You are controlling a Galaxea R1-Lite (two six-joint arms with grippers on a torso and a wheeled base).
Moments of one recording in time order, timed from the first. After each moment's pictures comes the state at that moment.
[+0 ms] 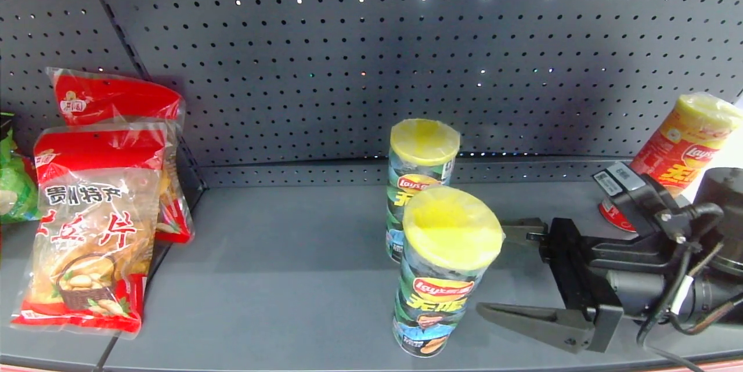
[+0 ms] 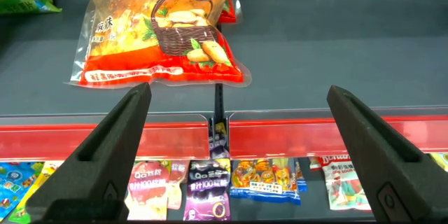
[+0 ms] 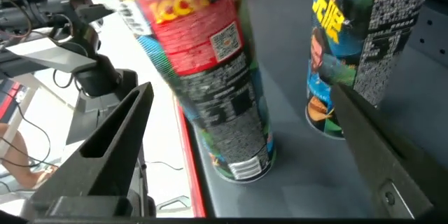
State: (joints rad) left arm 0.00 0.00 0.00 0.00 -0.01 0.01; right arm 0.51 1.49 -0.41 -0.94 0.79 -0.04
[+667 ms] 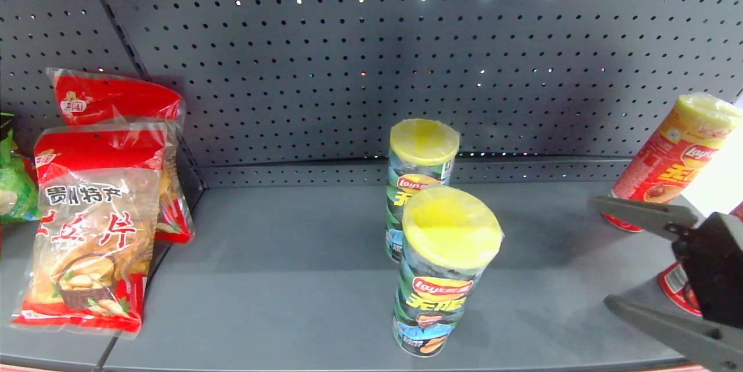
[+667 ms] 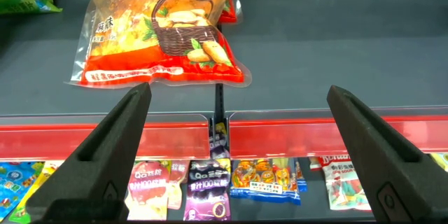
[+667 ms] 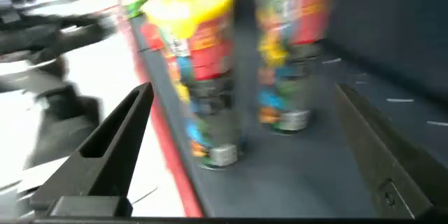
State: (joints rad) left arm 0.00 0.00 0.00 0.00 -0.01 0.01; right arm 0.31 1.11 -0.27 -0.92 0.76 -0.04
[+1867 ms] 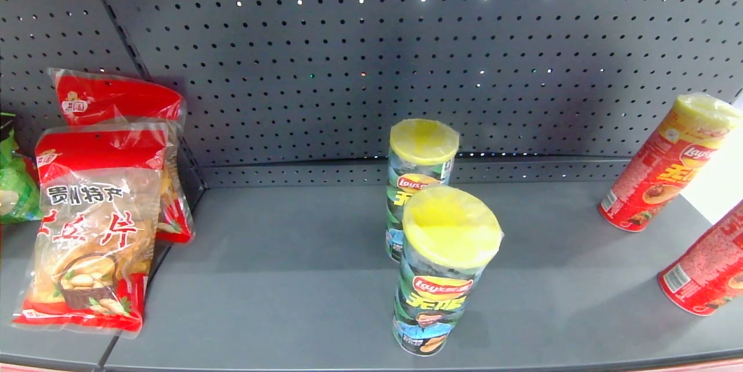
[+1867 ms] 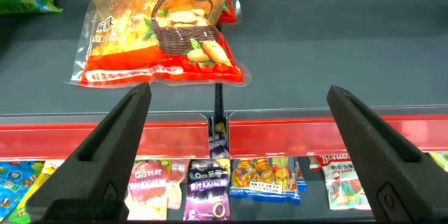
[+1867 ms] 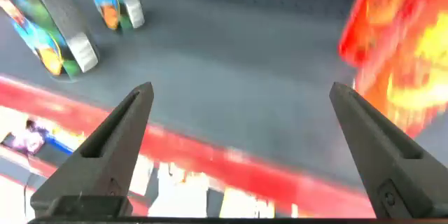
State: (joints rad) left arm 0.00 0.00 0.00 0.00 -0.01 0.01; right arm 0.06 0.32 0.00 -0.30 0.26 -0.09
